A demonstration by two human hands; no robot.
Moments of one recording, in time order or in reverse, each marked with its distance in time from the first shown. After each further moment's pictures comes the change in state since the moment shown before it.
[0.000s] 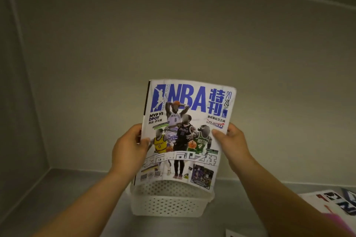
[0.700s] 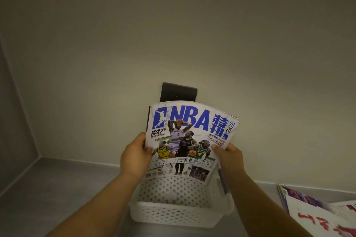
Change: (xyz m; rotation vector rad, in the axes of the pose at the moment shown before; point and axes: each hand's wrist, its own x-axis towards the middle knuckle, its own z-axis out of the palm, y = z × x) left_hand 0.039 -0.108 0.058 0.150 -0.069 -0.173; right_hand 0.044 0.112 0.040 0.056 0.139 0.344
